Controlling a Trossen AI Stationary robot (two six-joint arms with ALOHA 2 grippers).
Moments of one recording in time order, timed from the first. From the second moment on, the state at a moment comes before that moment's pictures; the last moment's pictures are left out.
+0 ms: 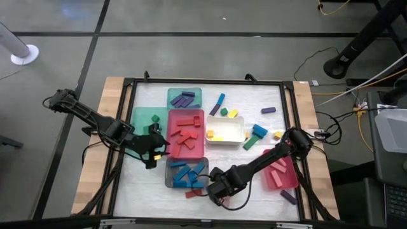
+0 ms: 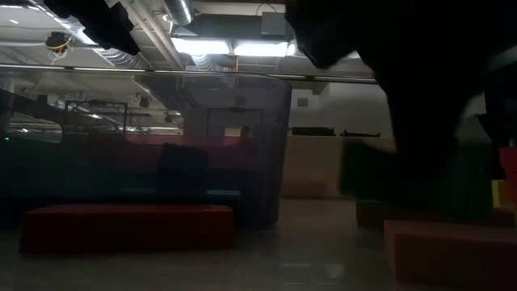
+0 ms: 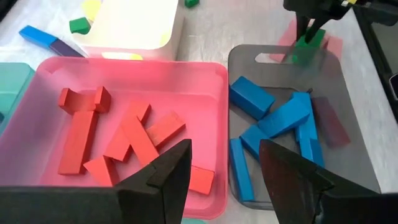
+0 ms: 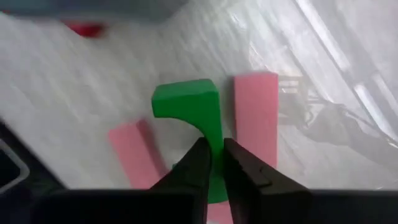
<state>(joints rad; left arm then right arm) -0.46 1.03 0.81 -0.57 -0.40 -0.38 0.52 2.13 1.69 -0.94 -0.02 1.18</state>
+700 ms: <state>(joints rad) -0.46 0.68 0.81 -0.56 -0.40 -0.39 0.34 2.13 2.28 -1.34 0.23 0.91</state>
